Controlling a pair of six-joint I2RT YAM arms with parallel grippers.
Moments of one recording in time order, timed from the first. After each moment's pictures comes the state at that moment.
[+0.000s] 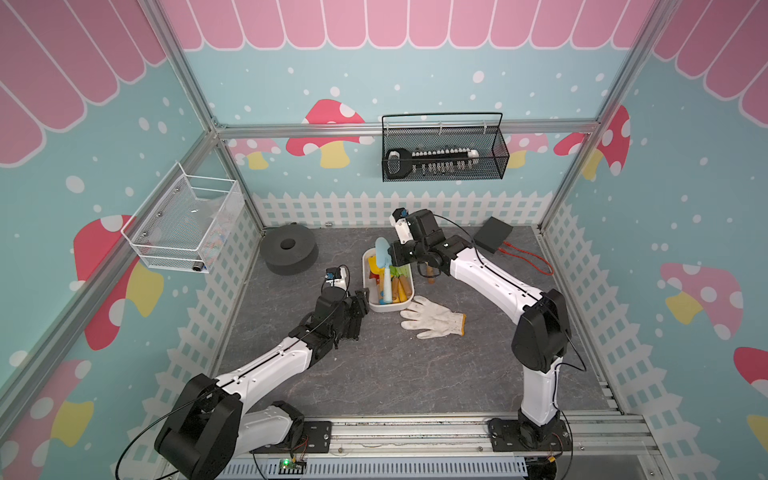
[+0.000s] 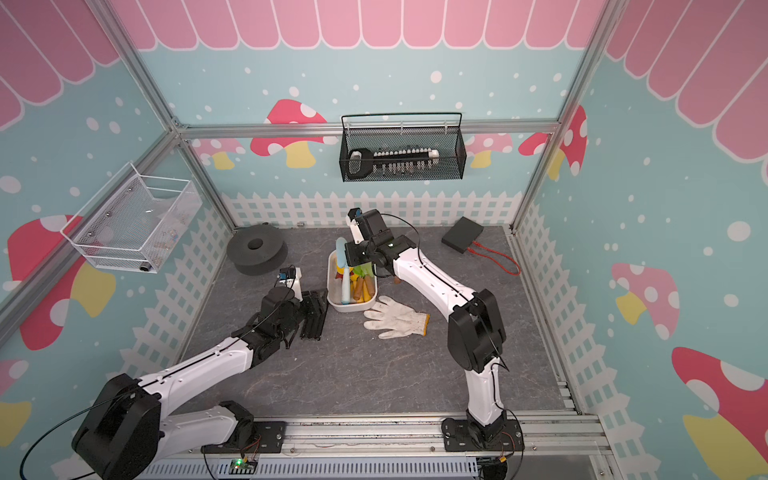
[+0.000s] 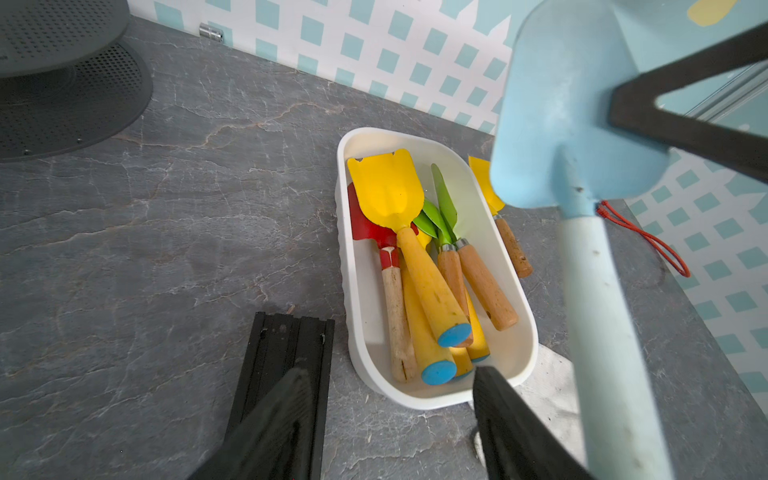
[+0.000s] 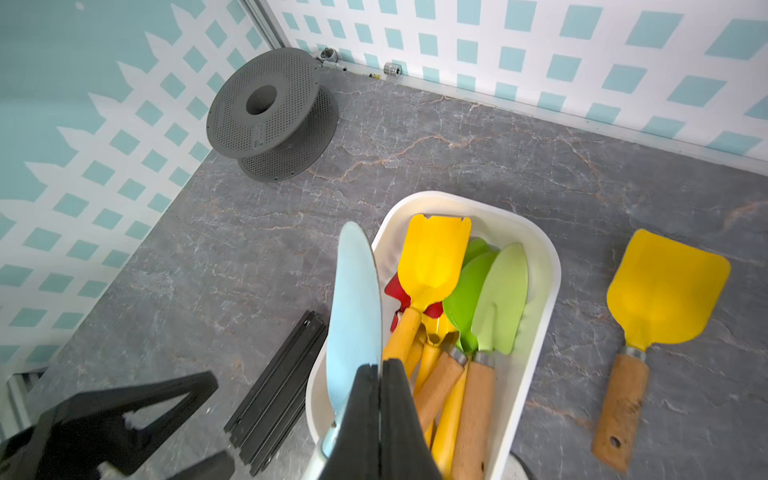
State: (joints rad) left arm -0.49 1.21 0.56 0.20 -0.15 -0.50; right arm 0.63 1.92 1.77 -0.52 -0.14 0.23
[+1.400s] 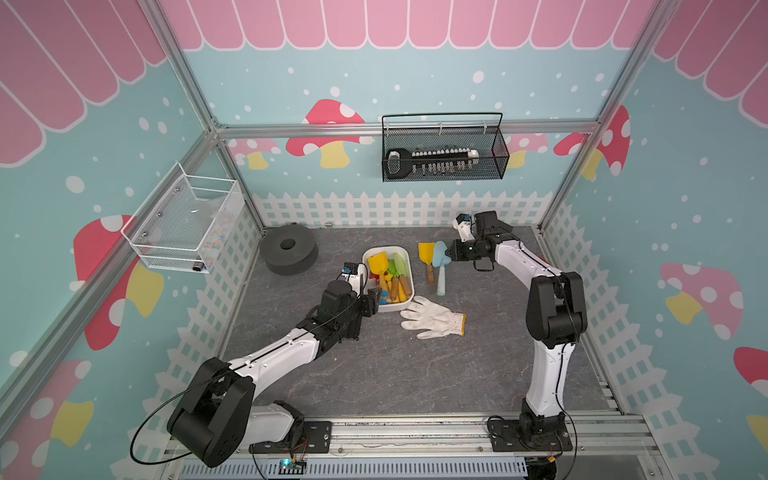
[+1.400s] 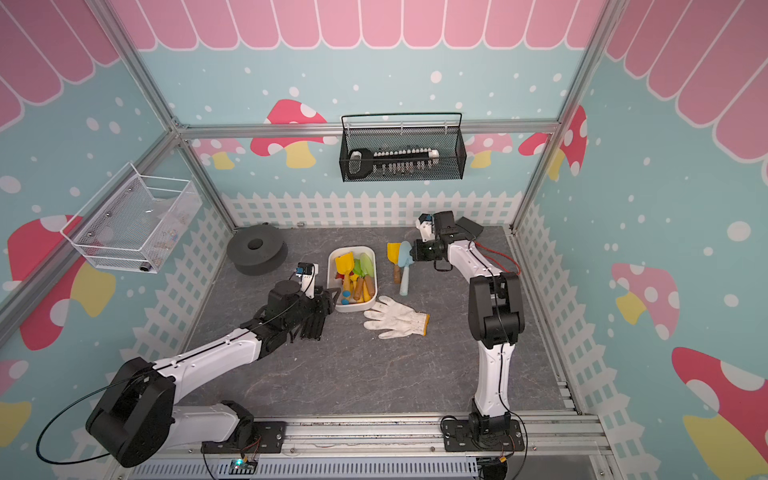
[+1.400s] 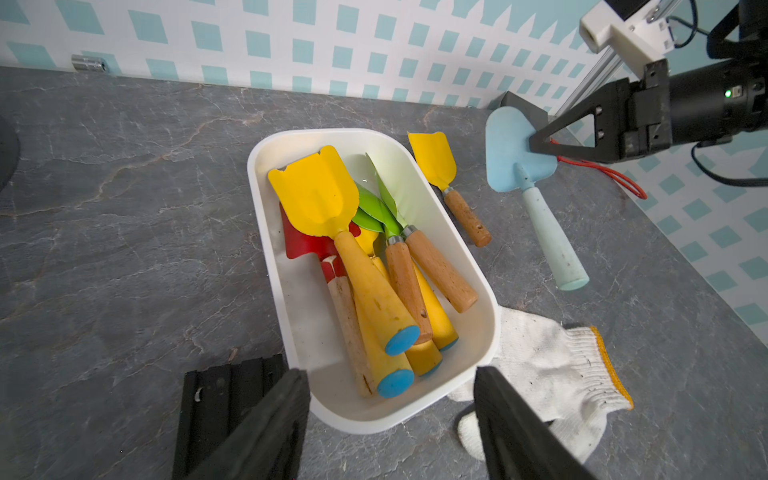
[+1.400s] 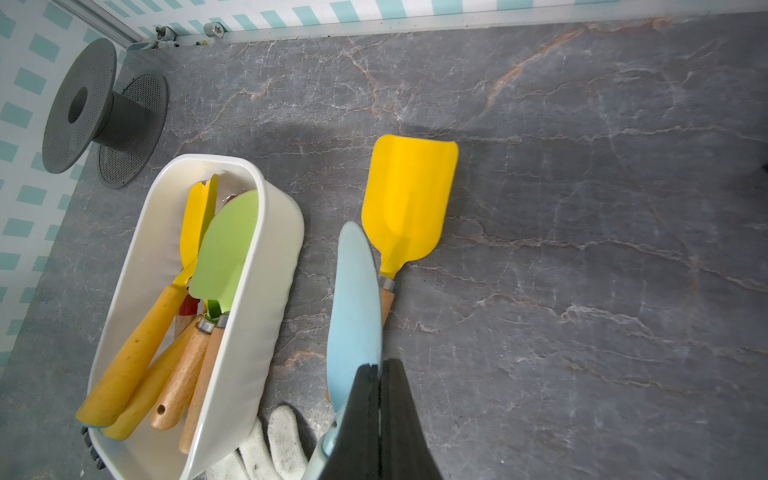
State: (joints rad) left arm -0.49 1.33 0.64 0.23 0.02 -0.31; right arm 0.15 2.08 1.68 -0.48 -0.46 0.09
